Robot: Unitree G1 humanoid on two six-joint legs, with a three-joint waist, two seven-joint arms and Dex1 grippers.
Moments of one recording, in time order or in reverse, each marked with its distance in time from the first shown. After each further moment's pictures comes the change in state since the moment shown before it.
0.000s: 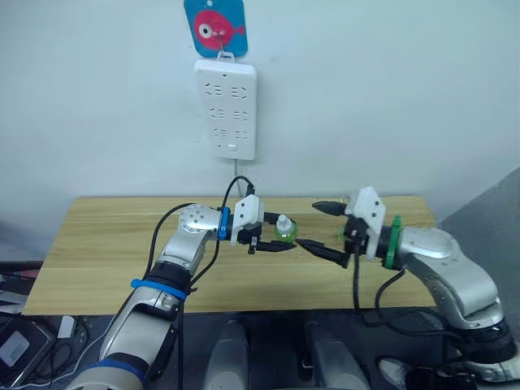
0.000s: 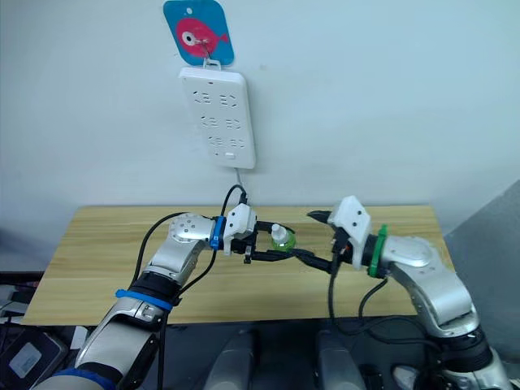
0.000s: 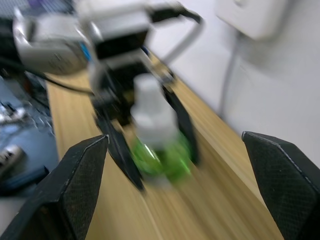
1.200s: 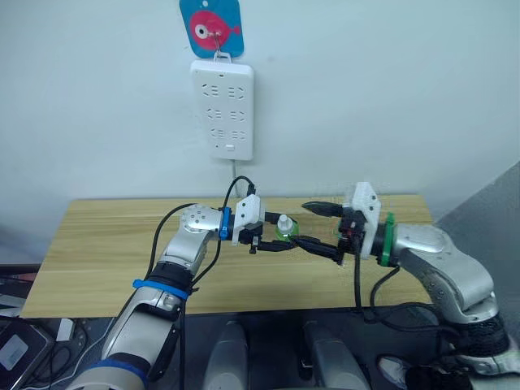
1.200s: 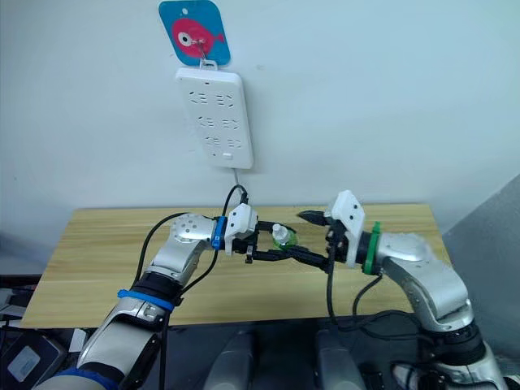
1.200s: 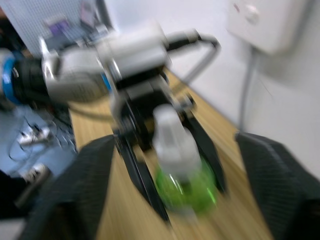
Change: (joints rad) left arm -0.001 -0.008 0.005 0.006 0.000 0.000 -0.001; right arm -0.044 0.010 -0.045 -0.009 0.120 0.090 -0.004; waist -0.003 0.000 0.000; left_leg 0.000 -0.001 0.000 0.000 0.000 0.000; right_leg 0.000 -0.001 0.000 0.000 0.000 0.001
